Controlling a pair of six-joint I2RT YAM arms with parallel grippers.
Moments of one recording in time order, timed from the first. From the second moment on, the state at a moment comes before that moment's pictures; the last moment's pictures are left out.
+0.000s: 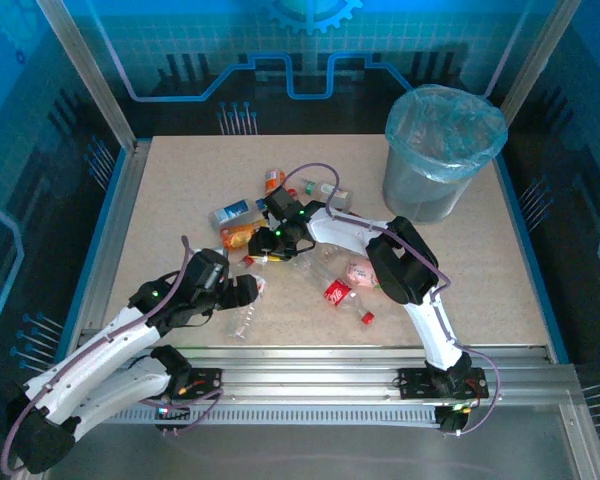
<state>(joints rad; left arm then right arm) -0.62 0.81 0.66 -0.81 -0.07 -0.80 0.78 2.22 1.70 -0.53 -0.40 0.78</state>
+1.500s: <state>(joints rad) -0.60 0.83 0.86 -0.86 -0.10 -0.71 0.76 2.04 1.63 -0.55 -0.30 0.76</state>
